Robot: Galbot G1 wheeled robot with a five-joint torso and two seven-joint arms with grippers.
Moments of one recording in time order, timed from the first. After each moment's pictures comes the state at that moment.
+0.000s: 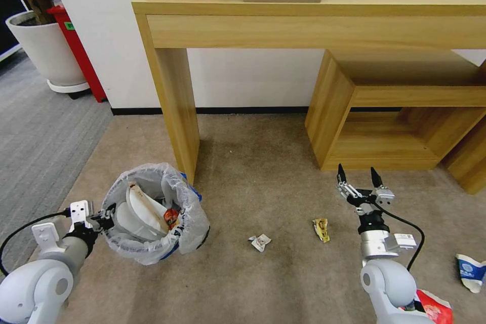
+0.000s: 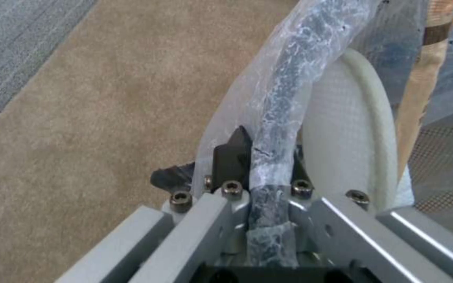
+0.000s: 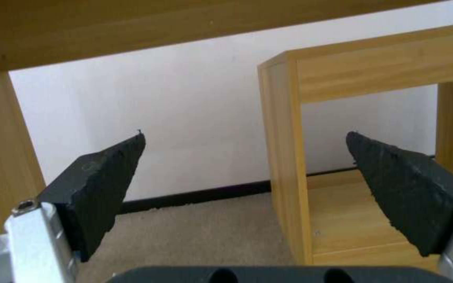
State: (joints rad) left arm 1.51 -1.15 -0.88 -2.09 -0.70 0.62 -0.11; right arm -1.37 1.34 0.62 1.82 0.41 0.30 -0.05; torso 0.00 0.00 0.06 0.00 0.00
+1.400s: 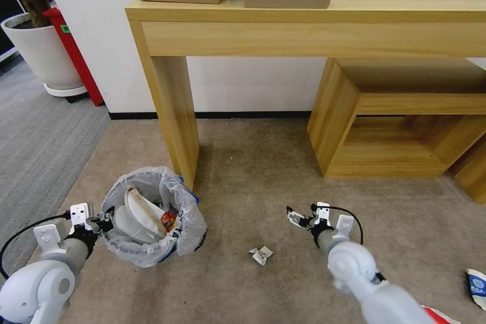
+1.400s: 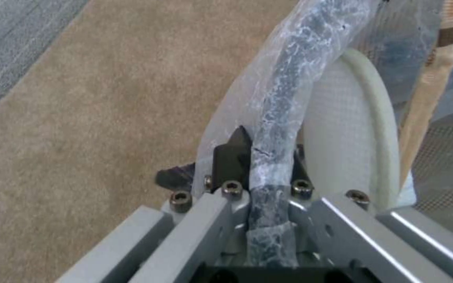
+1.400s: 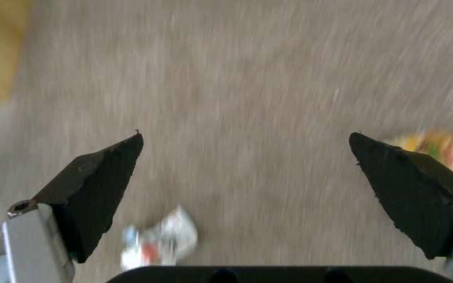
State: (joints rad) left arm 1.49 -1.17 -0.86 -2.04 -0.67 0.61 -0.11; right arm -1.10 0.95 0.06 1.79 1.13 -0.50 0.51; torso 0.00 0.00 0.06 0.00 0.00
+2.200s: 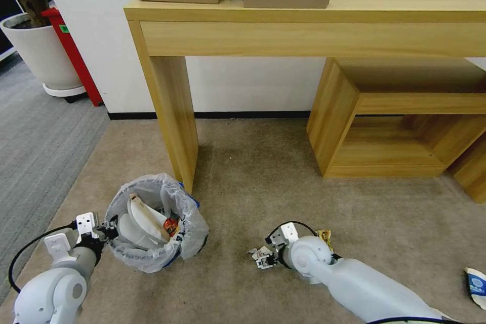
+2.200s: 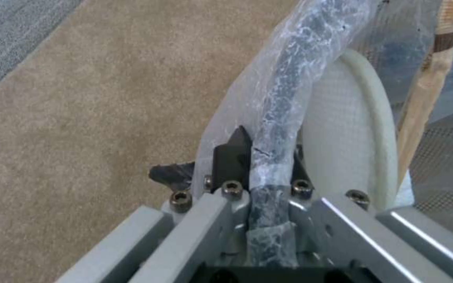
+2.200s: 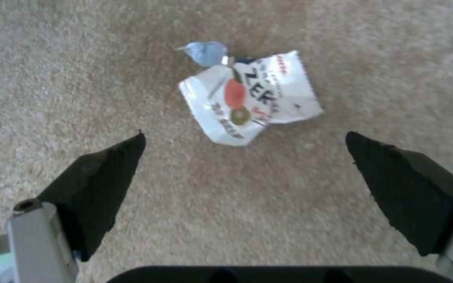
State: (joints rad) left arm 1.50 -1.26 -0.86 -2.02 -0.60 0.60 -0.10; right arm -0.75 0.99 -0.48 1.57 1.15 -0.75 0.48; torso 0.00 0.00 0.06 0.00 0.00
